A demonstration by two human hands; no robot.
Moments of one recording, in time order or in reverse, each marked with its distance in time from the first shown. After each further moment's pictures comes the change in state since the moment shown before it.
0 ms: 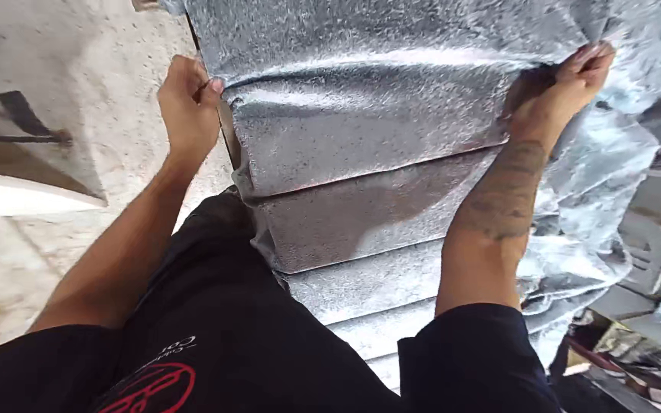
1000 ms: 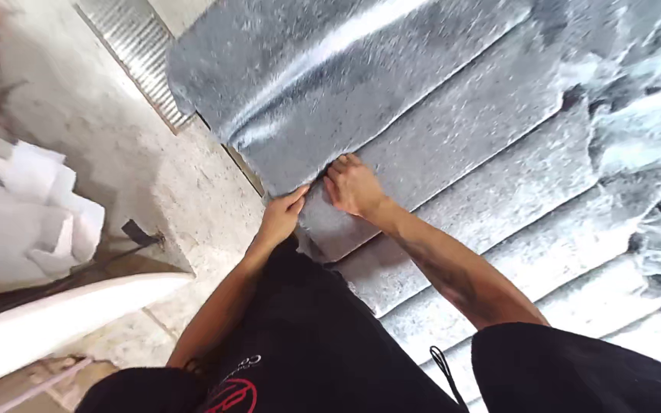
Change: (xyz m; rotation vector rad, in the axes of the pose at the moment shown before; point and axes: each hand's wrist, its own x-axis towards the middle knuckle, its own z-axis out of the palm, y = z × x) left_hand -0.131 0.053 0.027 0.096 -0.772 -0.030; right_hand -0.365 -0.146 0.134 -0.852 -0.933 -0.341
